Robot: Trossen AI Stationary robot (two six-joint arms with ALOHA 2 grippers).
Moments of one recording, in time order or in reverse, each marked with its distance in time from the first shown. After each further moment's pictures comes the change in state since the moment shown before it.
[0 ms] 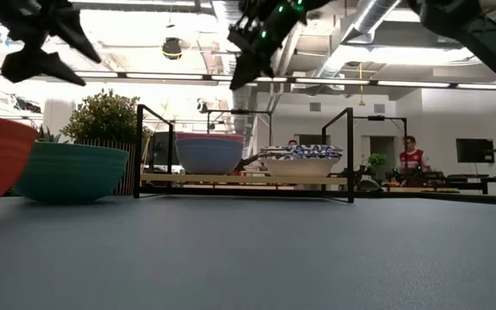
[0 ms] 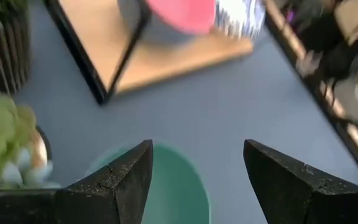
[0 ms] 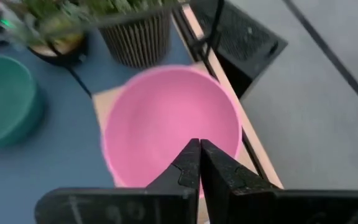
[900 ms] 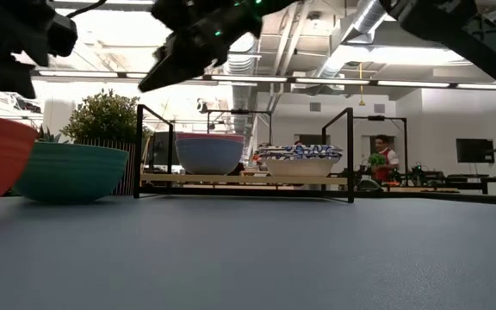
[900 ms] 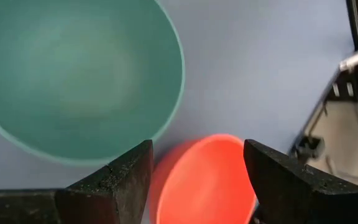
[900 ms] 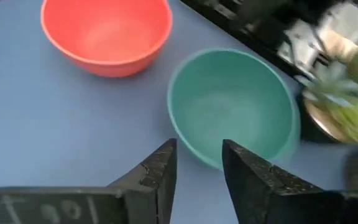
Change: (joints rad) left arm 0.000 0.109 -0.014 -0.052 0.566 -0.086; right arm 0.339 0.214 0.000 0.182 -0.392 -0.580
